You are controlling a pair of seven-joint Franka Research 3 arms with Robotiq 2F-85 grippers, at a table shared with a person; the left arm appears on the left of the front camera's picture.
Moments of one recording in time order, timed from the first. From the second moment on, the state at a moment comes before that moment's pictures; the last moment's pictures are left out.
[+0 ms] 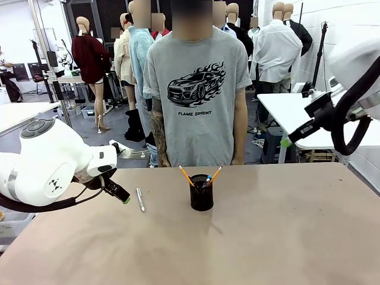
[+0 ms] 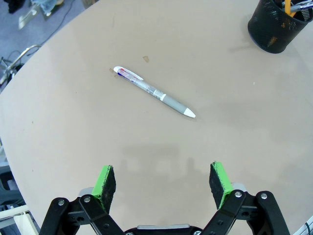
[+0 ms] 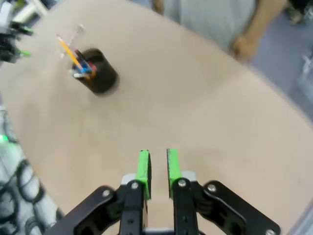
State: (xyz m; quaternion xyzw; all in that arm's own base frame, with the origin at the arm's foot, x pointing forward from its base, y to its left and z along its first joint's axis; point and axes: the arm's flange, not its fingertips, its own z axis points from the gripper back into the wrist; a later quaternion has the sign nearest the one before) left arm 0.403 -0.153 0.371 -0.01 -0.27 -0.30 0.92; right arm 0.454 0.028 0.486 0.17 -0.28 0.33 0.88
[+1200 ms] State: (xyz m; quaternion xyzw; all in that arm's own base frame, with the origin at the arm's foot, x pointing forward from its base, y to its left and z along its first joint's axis) left arm 0.410 -0.159 0.376 0.00 -0.21 -0.27 0.94; right arm 0.456 0.030 0.475 -0.01 -0.06 0.22 0.97
